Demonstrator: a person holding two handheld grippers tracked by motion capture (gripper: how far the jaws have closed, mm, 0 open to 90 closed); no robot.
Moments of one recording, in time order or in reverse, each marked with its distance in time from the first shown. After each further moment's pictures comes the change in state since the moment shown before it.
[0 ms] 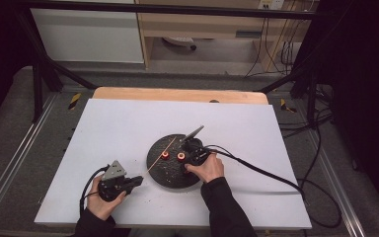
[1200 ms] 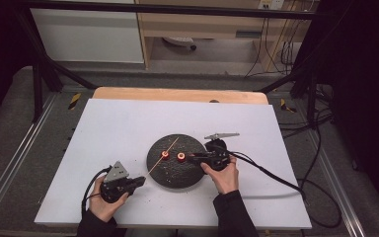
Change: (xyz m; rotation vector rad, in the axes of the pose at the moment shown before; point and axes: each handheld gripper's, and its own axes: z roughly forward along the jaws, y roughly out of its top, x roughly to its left) left arm -0.009 0.002 0.001 -0.017 0.003 0.015; right arm -0.023 -0.048 -0.044 -0.468 0.177 0.128
